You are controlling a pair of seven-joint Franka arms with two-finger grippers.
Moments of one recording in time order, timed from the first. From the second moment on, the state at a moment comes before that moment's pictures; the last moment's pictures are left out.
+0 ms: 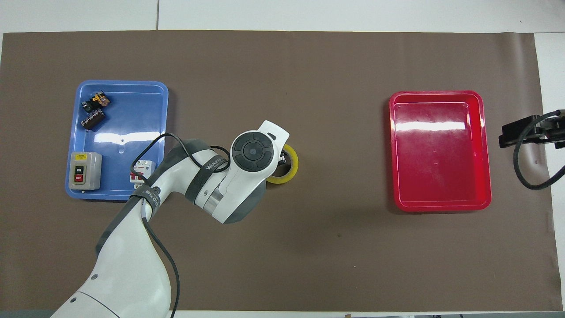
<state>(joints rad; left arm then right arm) -0.65 0.37 -0.04 -1.90 0.08 2.28 -0.89 0.03 -0.05 -0.04 -1.59 -0.03 1.48 0.04</state>
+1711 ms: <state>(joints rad) -0.04 -0.02 -0.03 -1.77 0.00 1.80 -0.14 0.57 0.47 0.01 -1.64 0.02 2.18 0.47</state>
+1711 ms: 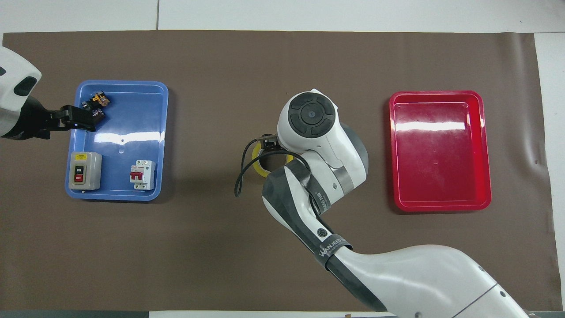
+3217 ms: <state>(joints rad) 0.03 -0.02 -0.02 -1.67 0.00 1.65 -0.06 0.60 0.45 0.01 -1.84 0.02 2.38 0.29</state>
